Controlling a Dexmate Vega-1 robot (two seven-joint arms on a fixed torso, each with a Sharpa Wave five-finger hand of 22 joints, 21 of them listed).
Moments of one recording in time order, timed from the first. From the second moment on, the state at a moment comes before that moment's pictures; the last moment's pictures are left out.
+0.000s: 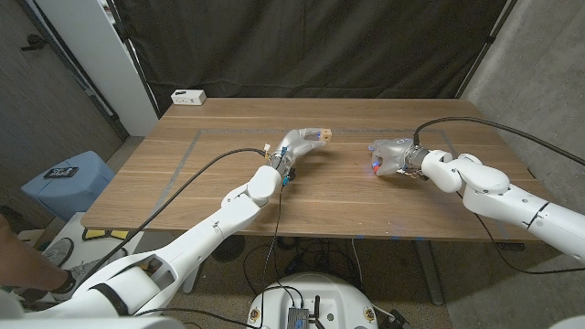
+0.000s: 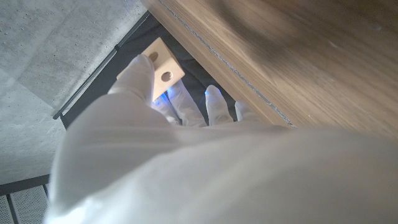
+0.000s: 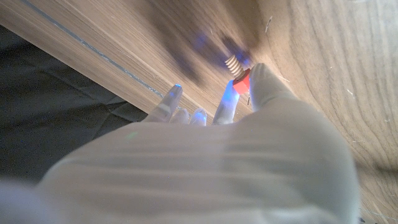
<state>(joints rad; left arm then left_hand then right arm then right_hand) 0.71 0.36 0.69 -1.33 -0.06 -0.18 0.28 1.00 -0.02 0.35 -0.14 0.18 0.84 -0.21 0.21 0.19 0.85 -0.22 0.27 0.38 0.42 -0.05 0.22 0.19 0.09 0.13 0.19 0.17 -0.81 -1.03 -0.62 -1.83 -0.69 -0.15 0.21 0.96 -0.06 0.43 -0.16 0.18 0.70 -0.10 0.57 0.35 0.20 -0.08 0.20 0.19 0.11 -0.04 0.20 0.19 0.44 -0.04 0.19 0.16</state>
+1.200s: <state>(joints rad) 0.70 0.35 0.70 -1.30 -0.07 -0.21 0.26 1.00 -0.01 0.34 -0.15 0.18 0.84 -0.21 0.20 0.19 0.85 -0.22 0.26 0.39 0.42 -0.05 0.22 0.19 0.09 0.12 0.19 0.17 -0.87 -1.05 -0.52 -1.91 -0.54 -0.19 0.15 0.97 -0.06 0.44 -0.16 0.18 0.72 -0.09 0.60 0.37 0.22 -0.08 0.20 0.19 0.13 -0.04 0.20 0.20 0.46 -0.05 0.19 0.16</state>
